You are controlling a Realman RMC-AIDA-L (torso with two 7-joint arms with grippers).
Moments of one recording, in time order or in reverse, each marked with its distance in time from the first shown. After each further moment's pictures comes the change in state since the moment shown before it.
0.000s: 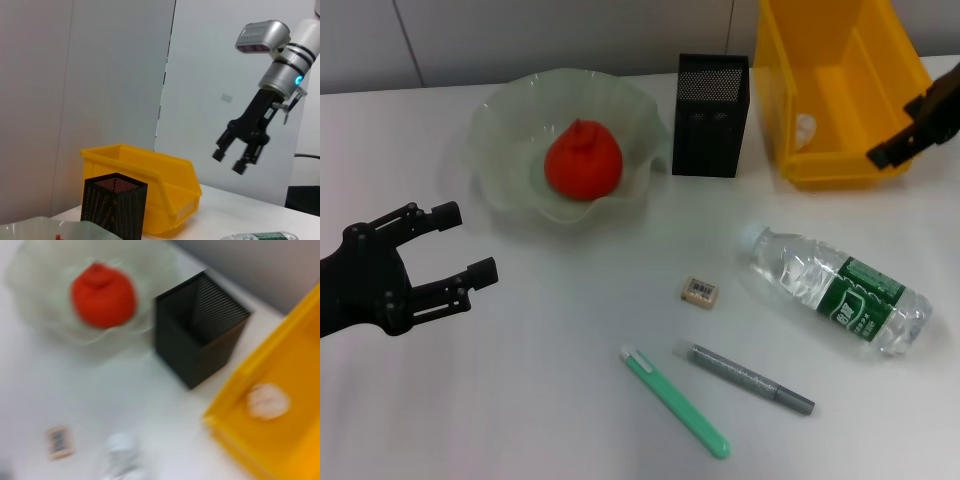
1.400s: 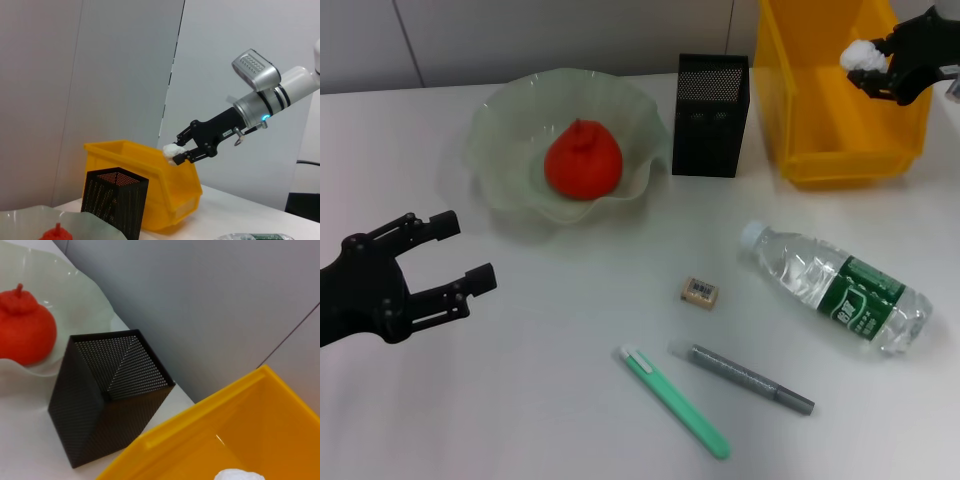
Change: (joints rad) left arm 0.023 -0.011 0.000 0.004 -0.002 -0.001 -0.038; right arm -0.129 0.049 -0.003 0.262 0.224 0.683 -0.537
